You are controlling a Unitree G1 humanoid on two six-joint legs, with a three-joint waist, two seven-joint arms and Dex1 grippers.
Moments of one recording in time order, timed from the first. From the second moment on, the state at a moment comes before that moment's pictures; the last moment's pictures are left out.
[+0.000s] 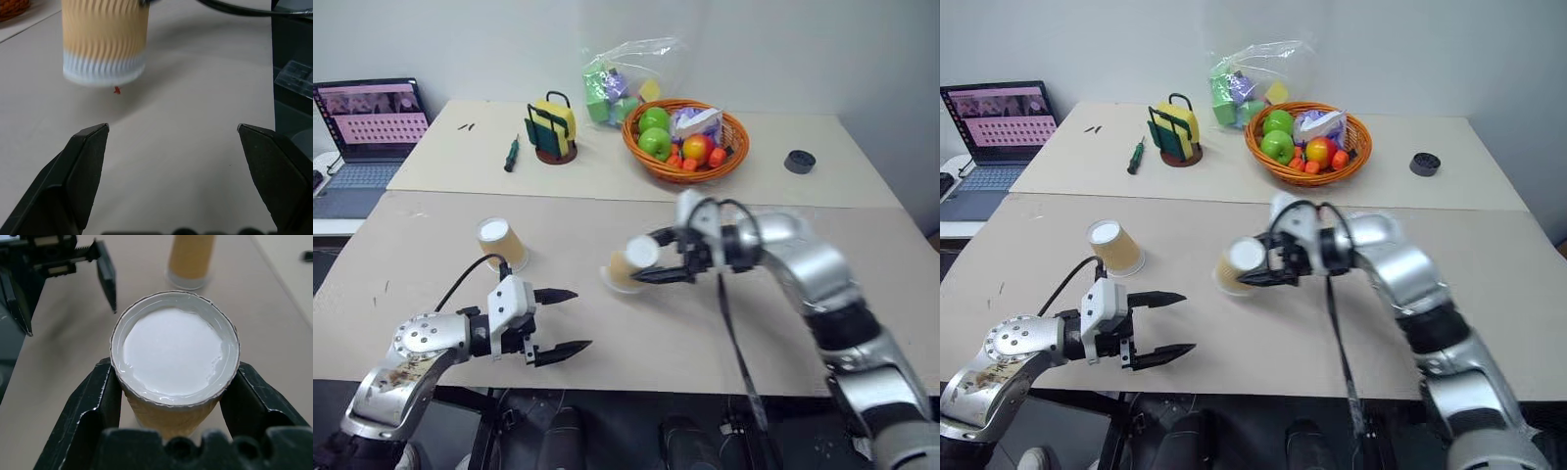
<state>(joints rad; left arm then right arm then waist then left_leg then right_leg) 0.00 0.77 0.04 -0.41 -0.47 0.31 -1.03 -0.85 -0.50 0.43 0.05 0.24 0.51 1.14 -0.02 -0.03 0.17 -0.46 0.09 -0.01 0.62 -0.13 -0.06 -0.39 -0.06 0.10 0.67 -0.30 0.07</state>
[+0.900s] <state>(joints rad) 0.02 0.74 0.04 -0.41 -0.45 0.30 -0.98 -0.55 -0.86 -0.02 -0.25 0.49 0.67 1.35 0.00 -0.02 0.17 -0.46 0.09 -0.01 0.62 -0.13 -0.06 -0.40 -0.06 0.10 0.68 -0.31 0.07</state>
